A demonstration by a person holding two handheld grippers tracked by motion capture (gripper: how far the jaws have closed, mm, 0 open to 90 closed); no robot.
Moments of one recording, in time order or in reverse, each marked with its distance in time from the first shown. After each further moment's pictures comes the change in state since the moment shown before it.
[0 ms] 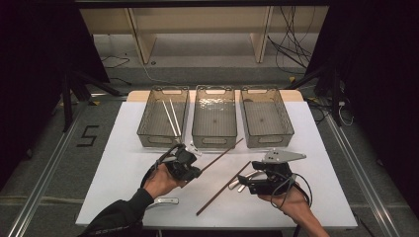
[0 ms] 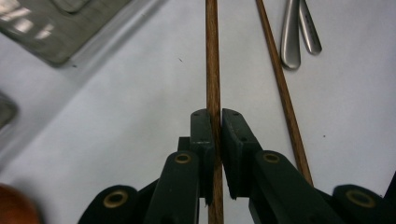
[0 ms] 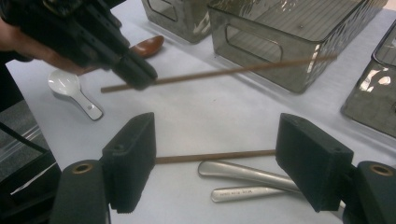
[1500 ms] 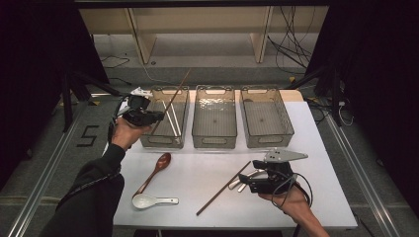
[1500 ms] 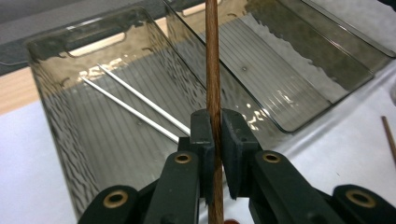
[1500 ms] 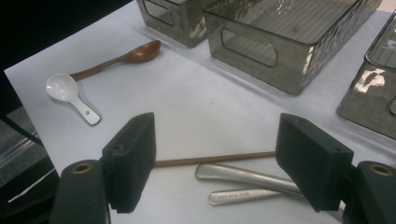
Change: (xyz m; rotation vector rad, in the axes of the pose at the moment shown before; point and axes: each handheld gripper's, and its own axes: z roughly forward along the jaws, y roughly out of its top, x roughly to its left) left arm 0.139 0.024 -0.085 -0.281 0.234 -0.241; right arm -0.003 0.000 -0.001 -0.015 -0.007 0.017
